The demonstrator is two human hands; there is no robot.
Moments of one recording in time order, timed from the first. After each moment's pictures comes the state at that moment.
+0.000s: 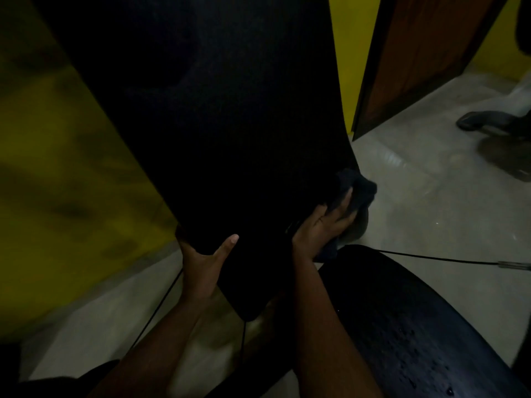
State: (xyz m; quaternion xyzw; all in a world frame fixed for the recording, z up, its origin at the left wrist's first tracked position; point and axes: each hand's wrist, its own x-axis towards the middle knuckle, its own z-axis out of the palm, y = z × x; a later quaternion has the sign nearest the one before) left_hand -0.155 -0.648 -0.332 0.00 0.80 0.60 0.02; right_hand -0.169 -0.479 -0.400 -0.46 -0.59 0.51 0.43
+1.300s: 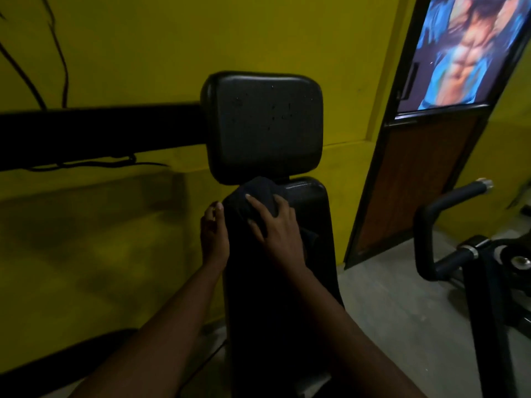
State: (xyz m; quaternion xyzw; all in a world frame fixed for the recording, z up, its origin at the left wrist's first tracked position) left_hand -0.254 -0.632 -0.046 -0.02 0.73 0.67 -0.13; right_hand -0.203 -0.521 -0.039 0.01 -0.92 0.23 0.33
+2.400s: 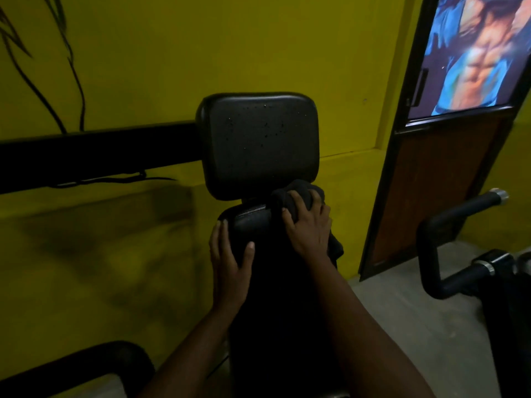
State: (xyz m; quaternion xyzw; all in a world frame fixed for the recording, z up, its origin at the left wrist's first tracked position) left_hand -0.206 -0.611 -0.058 0.11 0.81 0.54 -0.22; right_hand -0.243 -0.451 -0.028 -0.14 -0.92 0.21 0.31
